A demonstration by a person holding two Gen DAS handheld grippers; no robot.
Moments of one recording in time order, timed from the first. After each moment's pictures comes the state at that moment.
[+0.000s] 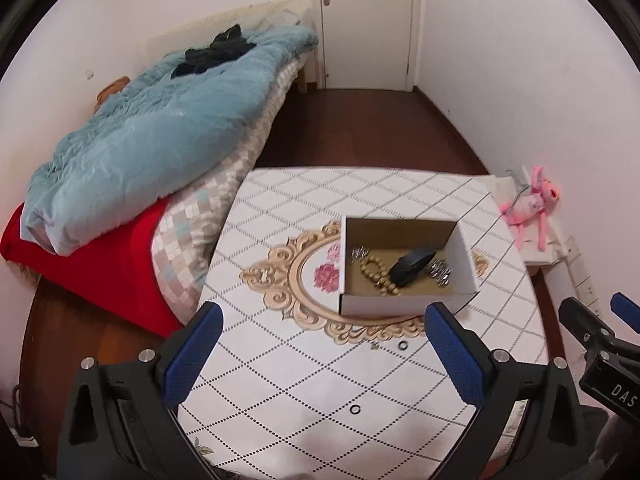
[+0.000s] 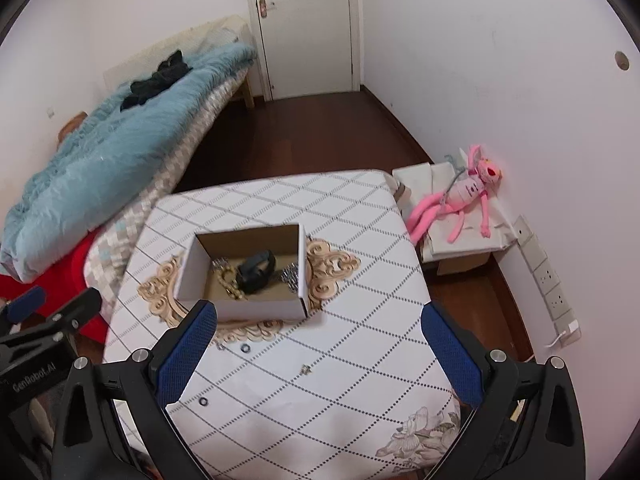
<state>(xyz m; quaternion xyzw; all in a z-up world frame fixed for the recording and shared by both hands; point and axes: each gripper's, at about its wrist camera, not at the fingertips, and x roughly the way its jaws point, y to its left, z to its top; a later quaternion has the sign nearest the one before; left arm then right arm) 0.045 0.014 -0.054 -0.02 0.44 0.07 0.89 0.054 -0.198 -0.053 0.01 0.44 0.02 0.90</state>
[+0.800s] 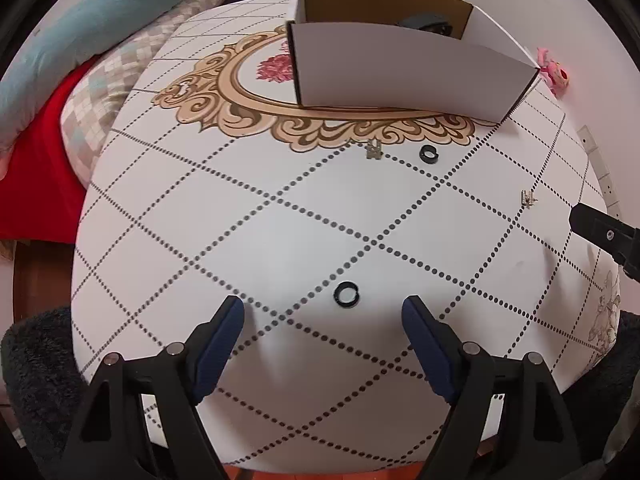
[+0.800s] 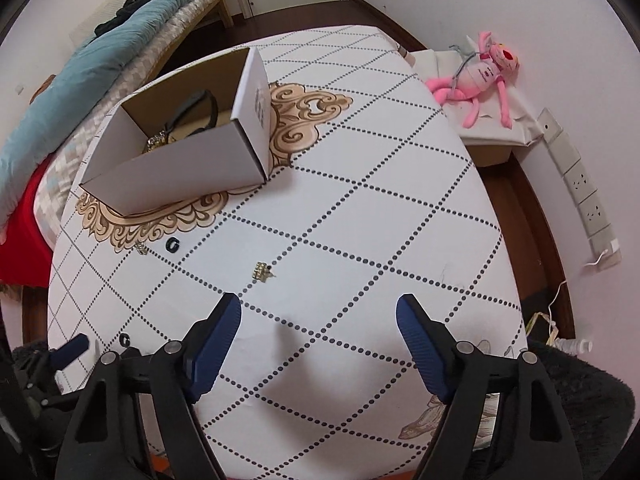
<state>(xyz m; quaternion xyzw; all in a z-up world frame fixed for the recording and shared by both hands) 0.020 -0.020 -0.231 -0.01 0.59 0.02 0.80 0.060 -0.218 -0.219 0.05 0.56 0.01 0.83</state>
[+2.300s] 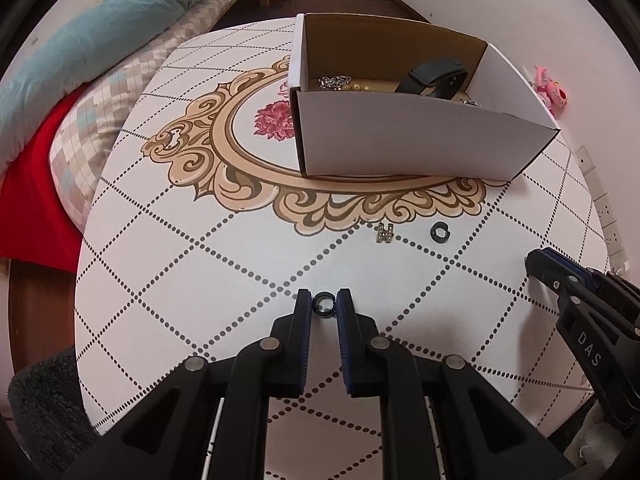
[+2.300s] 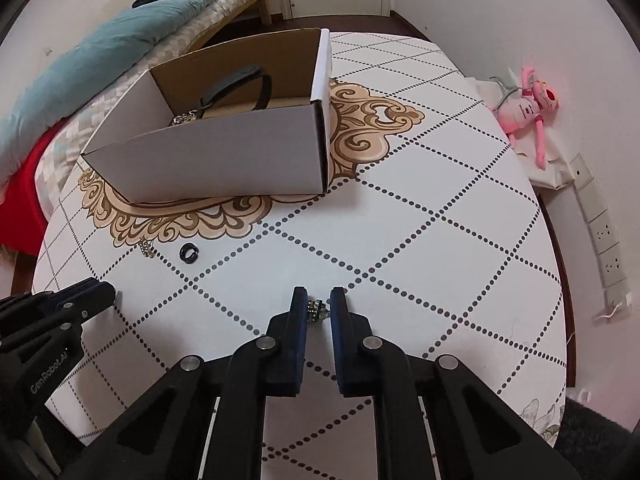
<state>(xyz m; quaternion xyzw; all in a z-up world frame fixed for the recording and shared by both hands) 0.059 -0.004 -0.221 -0.02 0.57 0.01 0.82 0.084 -0.170 -0.247 -0.01 0.53 0.06 0.84</state>
